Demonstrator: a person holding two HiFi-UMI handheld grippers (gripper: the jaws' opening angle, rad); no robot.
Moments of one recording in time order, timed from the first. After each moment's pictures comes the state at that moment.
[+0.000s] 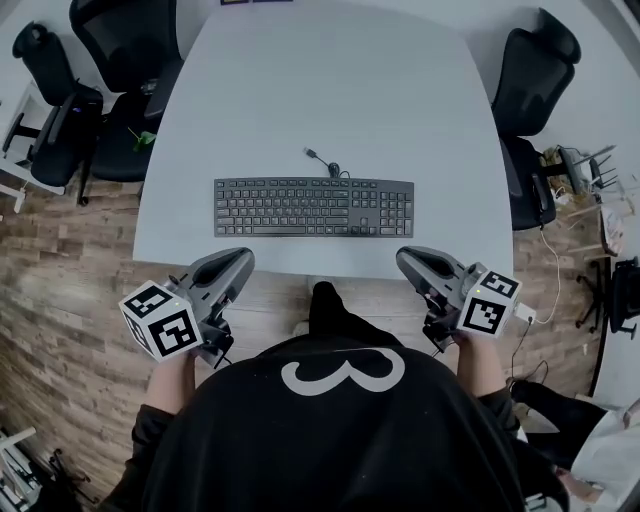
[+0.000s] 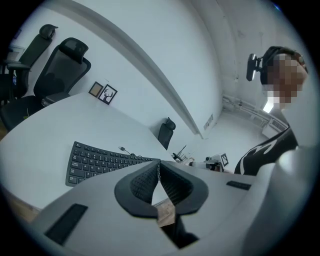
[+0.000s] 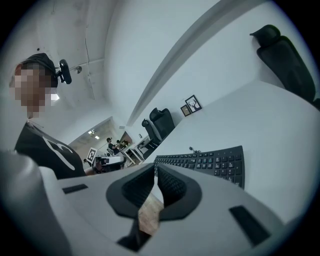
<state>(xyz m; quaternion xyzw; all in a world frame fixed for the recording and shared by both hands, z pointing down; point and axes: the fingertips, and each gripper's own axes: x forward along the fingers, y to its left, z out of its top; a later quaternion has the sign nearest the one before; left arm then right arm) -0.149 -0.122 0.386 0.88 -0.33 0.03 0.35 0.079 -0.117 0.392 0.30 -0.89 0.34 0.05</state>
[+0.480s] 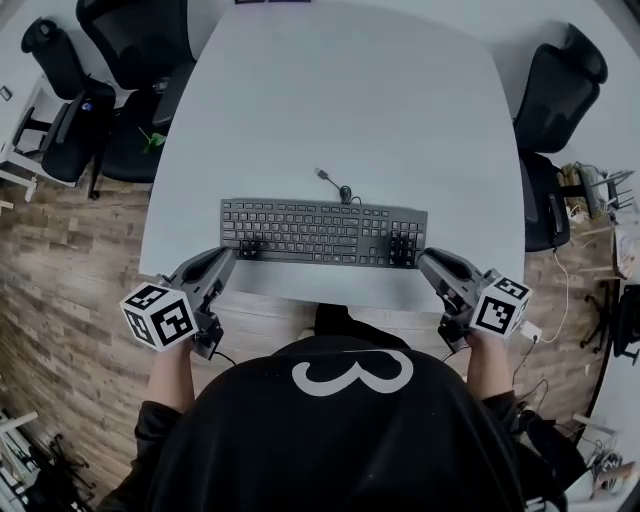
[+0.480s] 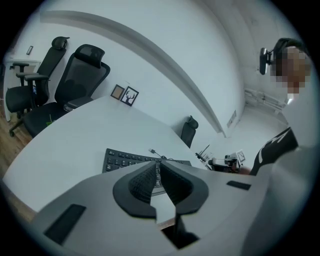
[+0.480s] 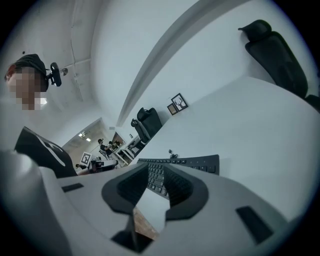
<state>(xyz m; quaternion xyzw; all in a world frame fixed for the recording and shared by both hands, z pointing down) -0.200 -0.183 0.433 0.82 -0.43 0.07 0.37 0.128 -0.187 0.429 0.33 -0.86 0.37 0.07</state>
